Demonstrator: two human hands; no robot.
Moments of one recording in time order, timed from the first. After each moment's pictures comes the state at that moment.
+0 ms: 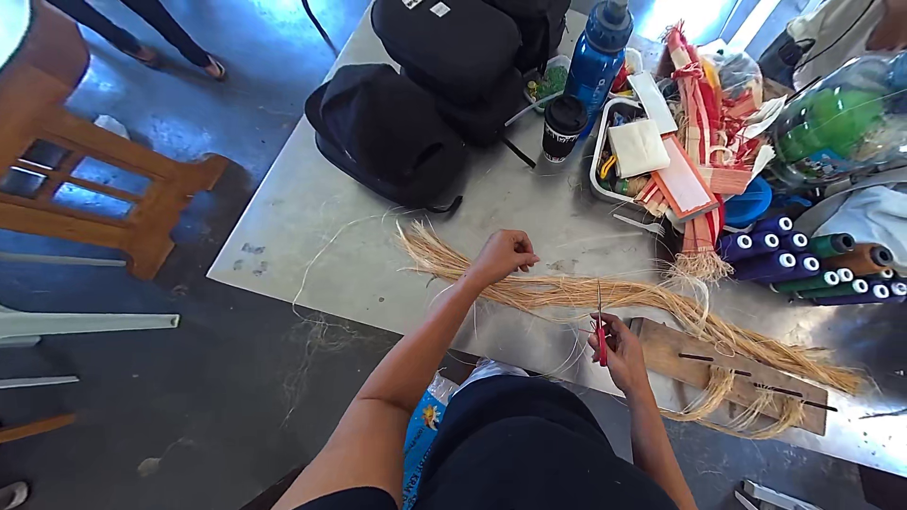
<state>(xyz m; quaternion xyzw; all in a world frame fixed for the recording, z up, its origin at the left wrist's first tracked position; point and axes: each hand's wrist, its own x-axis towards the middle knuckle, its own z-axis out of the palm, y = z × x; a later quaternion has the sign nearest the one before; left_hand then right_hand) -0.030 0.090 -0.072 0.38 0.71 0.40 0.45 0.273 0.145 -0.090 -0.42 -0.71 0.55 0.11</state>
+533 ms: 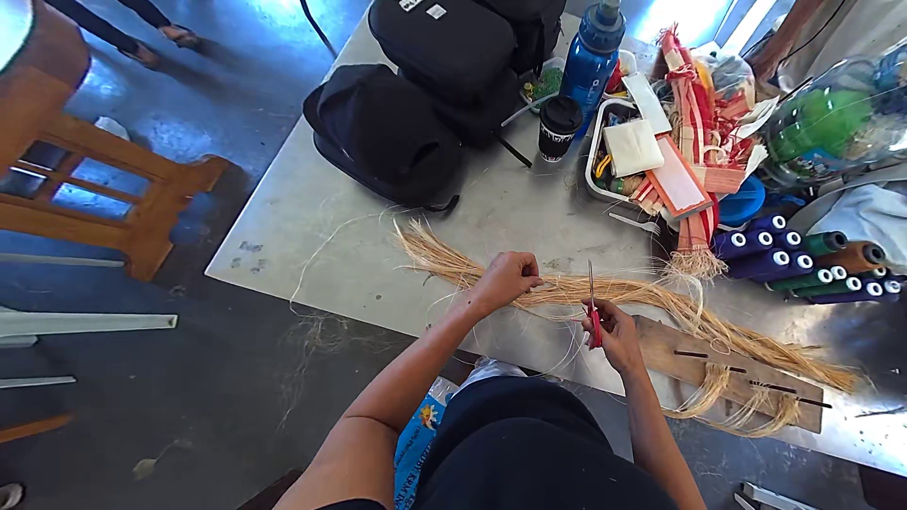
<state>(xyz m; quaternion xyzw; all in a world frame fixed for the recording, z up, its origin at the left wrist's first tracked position) 0.009 0.071 -0.052 0.45 0.72 0.33 0.41 0.256 0.164 -0.089 -0.37 -0.68 0.62 0.14</state>
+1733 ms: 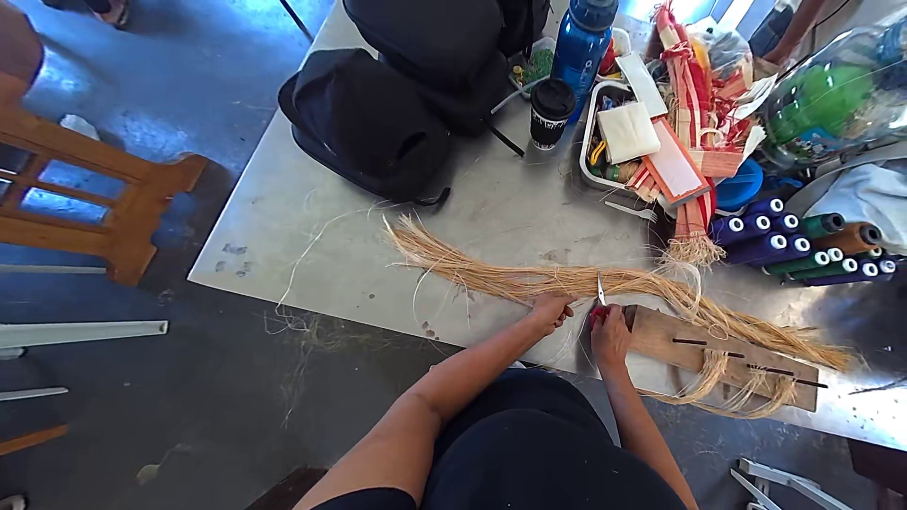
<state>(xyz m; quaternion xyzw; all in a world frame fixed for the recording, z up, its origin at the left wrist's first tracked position) 0.118 0.107 -0.158 -0.04 0.59 0.46 0.67 0.266 0.152 -0.166 -0.61 -0.76 0.22 -0.01</state>
